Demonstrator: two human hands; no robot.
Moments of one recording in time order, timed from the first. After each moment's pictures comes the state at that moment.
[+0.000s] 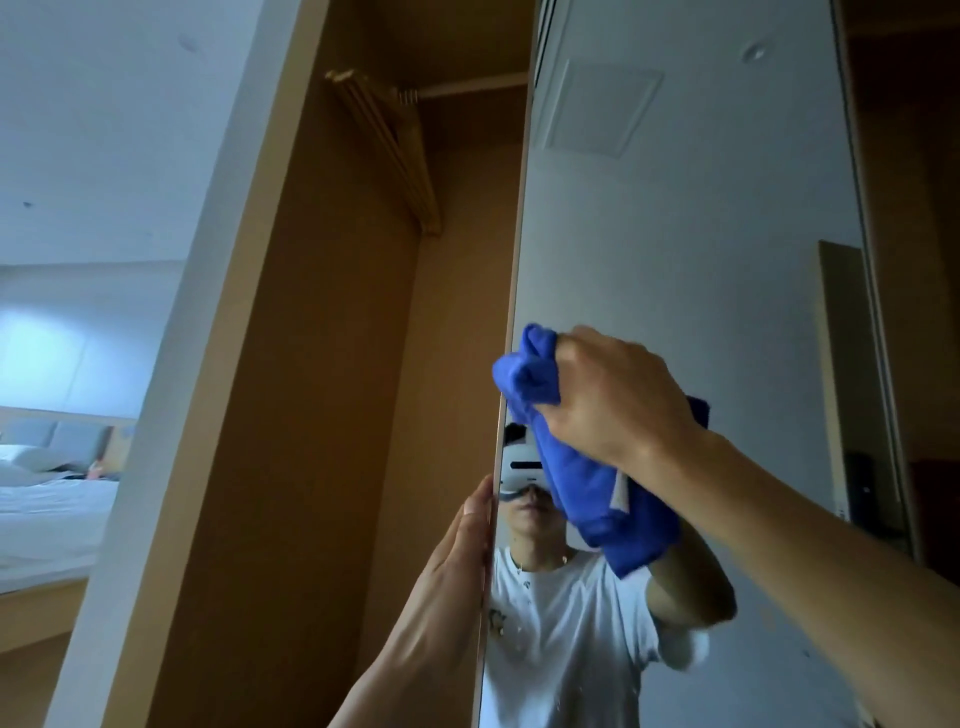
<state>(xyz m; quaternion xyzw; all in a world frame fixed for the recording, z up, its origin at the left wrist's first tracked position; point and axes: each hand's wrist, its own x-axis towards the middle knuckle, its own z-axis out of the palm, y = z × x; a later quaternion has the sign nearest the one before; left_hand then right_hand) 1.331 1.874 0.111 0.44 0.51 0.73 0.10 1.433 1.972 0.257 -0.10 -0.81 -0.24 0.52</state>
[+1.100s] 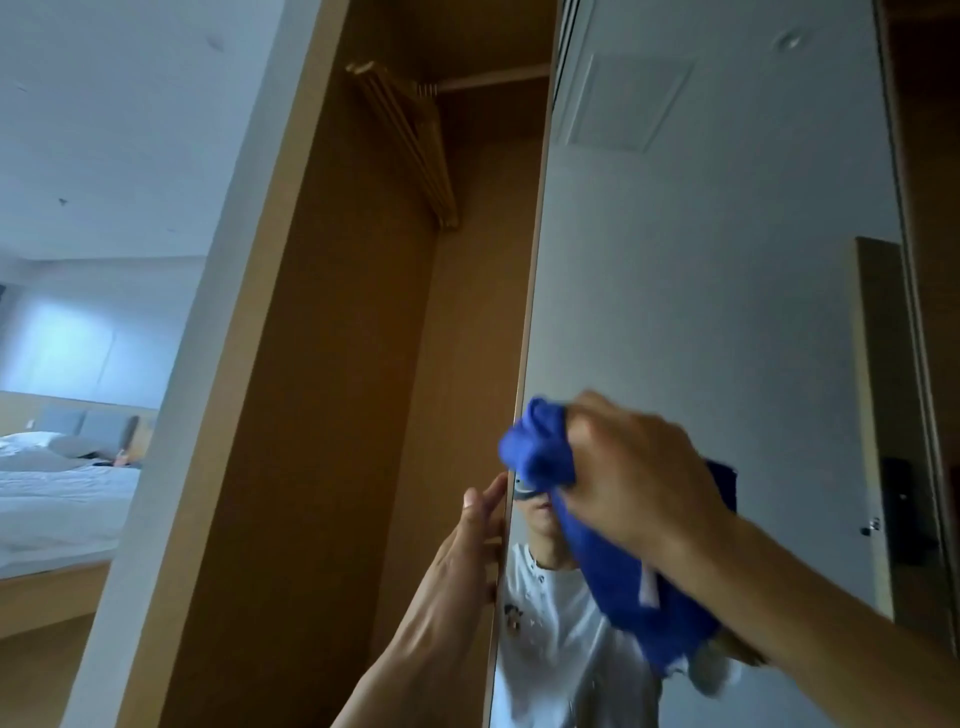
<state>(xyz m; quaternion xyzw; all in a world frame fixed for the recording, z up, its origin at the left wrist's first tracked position) 1.297 1.902 0.106 0.42 0.50 0.75 0.09 1.432 1.982 0.197 -0.06 -0.82 -0.24 0.52</state>
